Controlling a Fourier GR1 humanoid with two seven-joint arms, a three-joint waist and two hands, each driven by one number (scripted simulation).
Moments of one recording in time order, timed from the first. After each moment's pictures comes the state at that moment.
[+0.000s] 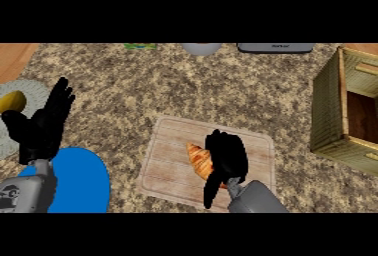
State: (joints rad) left arm -0.19 0.24 0.12 -1.50 0.00 0.08 0.18; right arm -0.31 -0.02 0.58 -1.32 1.10 0.09 0.63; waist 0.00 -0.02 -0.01
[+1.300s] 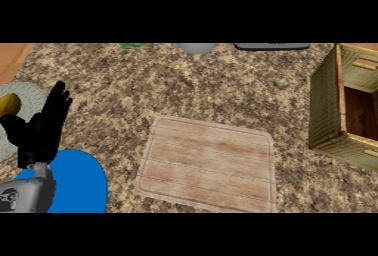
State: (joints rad) left arm -0.17 0.23 0.14 -1.49 -0.01 0.08 0.16; right arm 0.47 -0.25 0.63 -2.06 0.53 -0.18 0.00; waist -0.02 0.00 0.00
